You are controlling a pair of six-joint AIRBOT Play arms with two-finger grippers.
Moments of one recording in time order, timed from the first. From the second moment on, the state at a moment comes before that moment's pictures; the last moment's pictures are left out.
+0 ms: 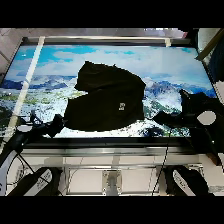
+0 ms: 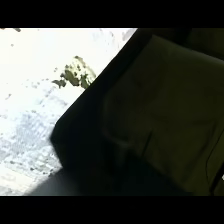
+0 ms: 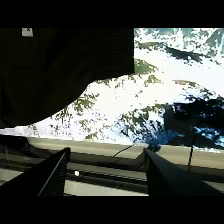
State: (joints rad) left arm 0.28 -1.01 0.33 0.58 -0.66 -1.38; right arm -0.08 -0.78 0.65 -1.07 1.12 1.51
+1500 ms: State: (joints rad) left arm 0.27 -1.00 0.40 0.64 -0.75 -1.19; right arm 0.09 -1.32 0.61 -0.35 0.61 1.26
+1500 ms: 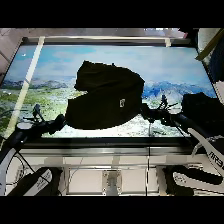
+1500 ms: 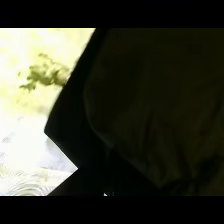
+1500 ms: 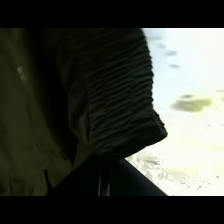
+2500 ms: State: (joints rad) left arm 0.28 -0.57 1.43 0.84 -1.10 -1.30; right arm 0.09 -0.74 1.46 -0.65 1.39 1.56
